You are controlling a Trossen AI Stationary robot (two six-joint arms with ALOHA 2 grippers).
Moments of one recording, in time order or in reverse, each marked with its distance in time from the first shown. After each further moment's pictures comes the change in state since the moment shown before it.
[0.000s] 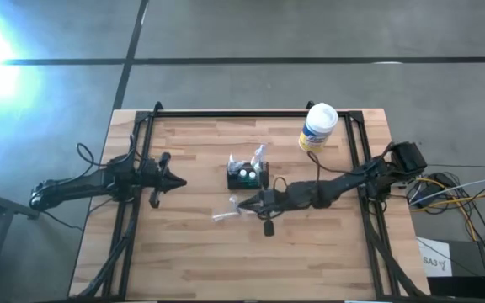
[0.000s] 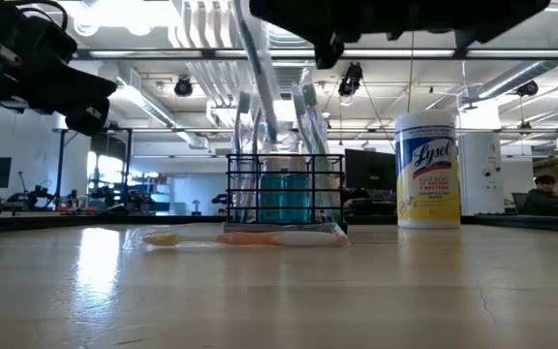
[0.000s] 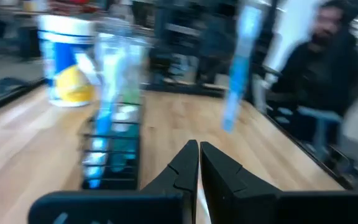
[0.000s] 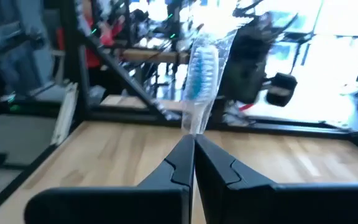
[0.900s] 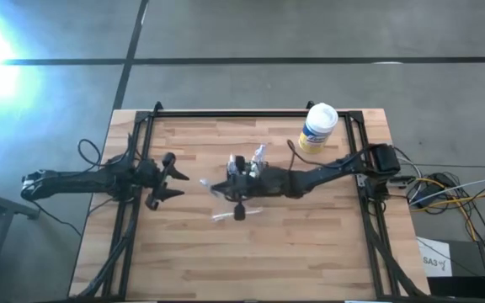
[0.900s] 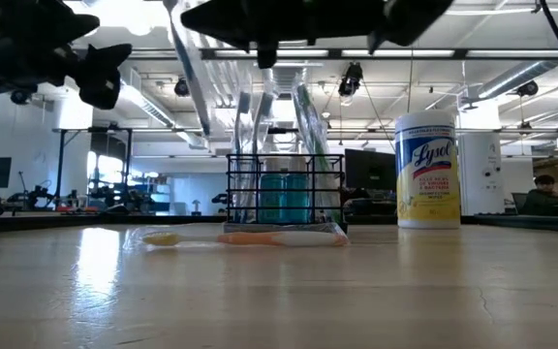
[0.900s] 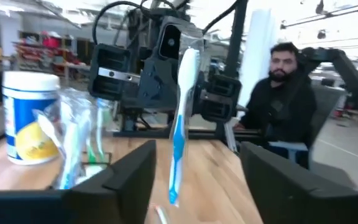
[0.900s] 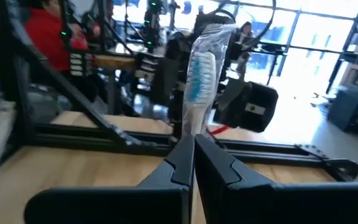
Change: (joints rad) left arm -0.072 0.227 0.000 0.426 0.040 -0.035; right arm -0.130 0.221 0.336 -0.084 -0.061 -0.068
